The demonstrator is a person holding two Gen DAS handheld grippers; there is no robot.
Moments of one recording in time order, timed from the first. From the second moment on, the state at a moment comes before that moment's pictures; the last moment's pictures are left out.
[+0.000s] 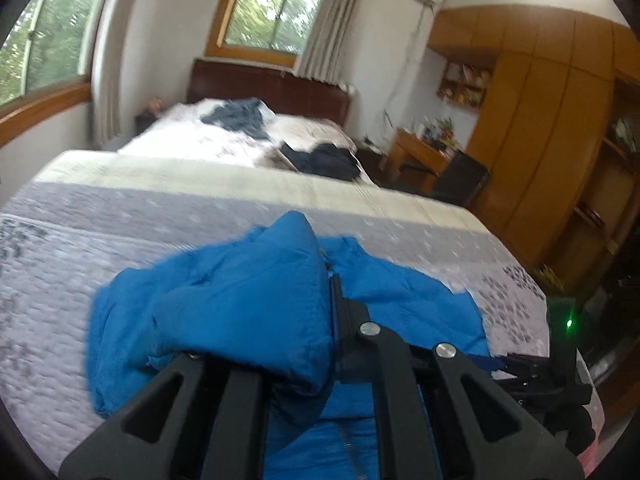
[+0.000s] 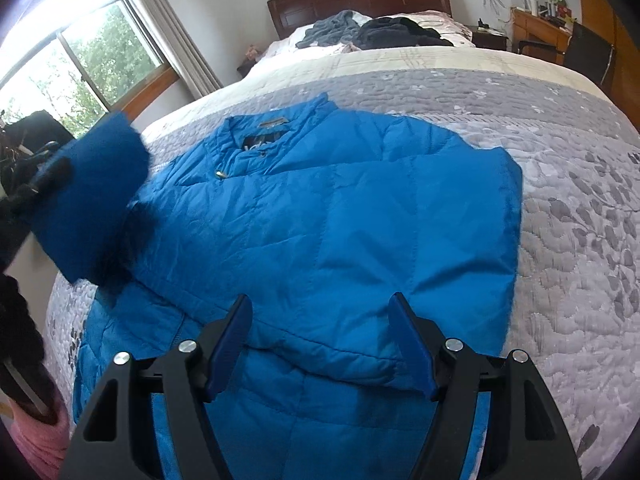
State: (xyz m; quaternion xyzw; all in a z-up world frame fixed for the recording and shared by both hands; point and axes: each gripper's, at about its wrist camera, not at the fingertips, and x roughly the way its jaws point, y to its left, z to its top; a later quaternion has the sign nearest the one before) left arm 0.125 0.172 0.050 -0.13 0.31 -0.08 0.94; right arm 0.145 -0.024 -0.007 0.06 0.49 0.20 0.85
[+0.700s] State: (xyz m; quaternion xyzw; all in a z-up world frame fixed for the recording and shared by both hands) left arm 0.103 0.166 -0.031 -0.10 0.40 -0.18 0.89; right arm 0.142 -0.022 -0.007 0.06 0.49 0.20 0.84
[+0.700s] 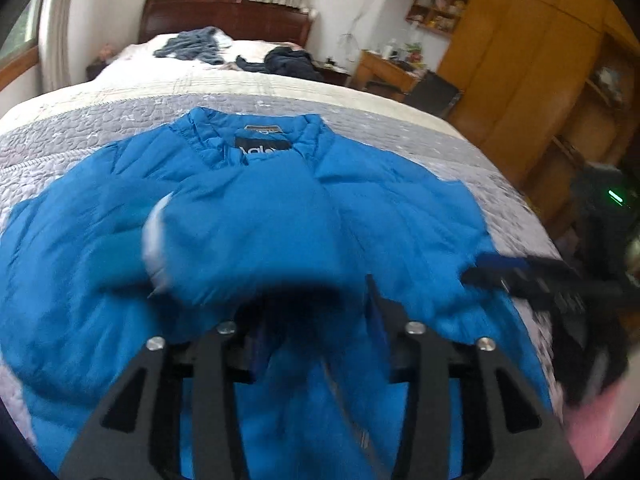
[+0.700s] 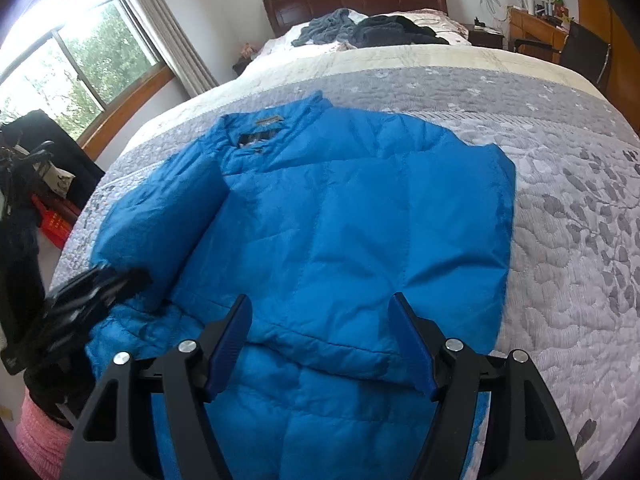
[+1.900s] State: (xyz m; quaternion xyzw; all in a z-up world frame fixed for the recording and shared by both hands) left arm 0.108 0.267 -0.016 -0.16 0.37 -0.09 0.91; right arm 0.195 0.065 0.010 0.13 0.56 0.27 0.77
